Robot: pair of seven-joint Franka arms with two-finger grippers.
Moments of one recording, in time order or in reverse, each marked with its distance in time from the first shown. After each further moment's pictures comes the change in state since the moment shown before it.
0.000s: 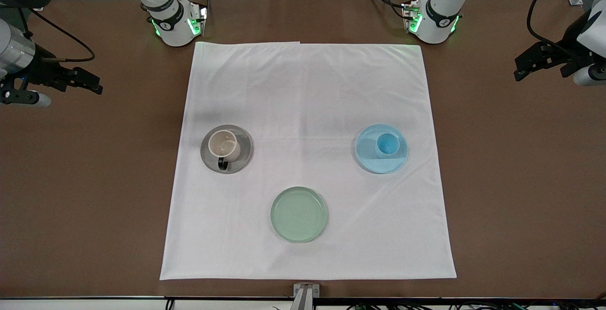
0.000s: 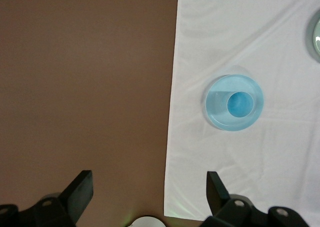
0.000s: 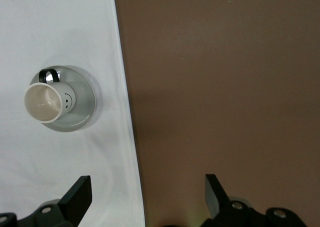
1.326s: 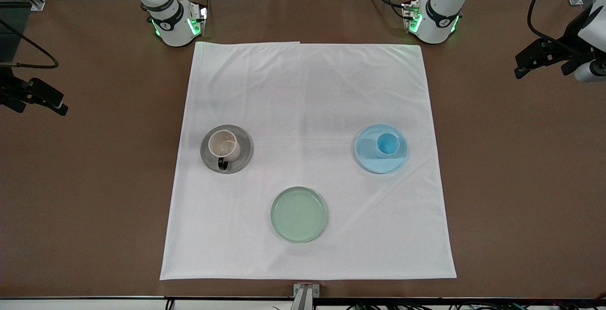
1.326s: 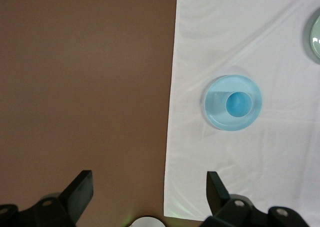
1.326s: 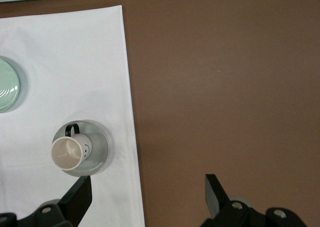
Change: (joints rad) left arm -0.002 -0.013 -0.002 -0.001 0.000 -0.001 0.000; right arm -0.002 0.166 0.005 0.354 -0.003 -0.021 0.000
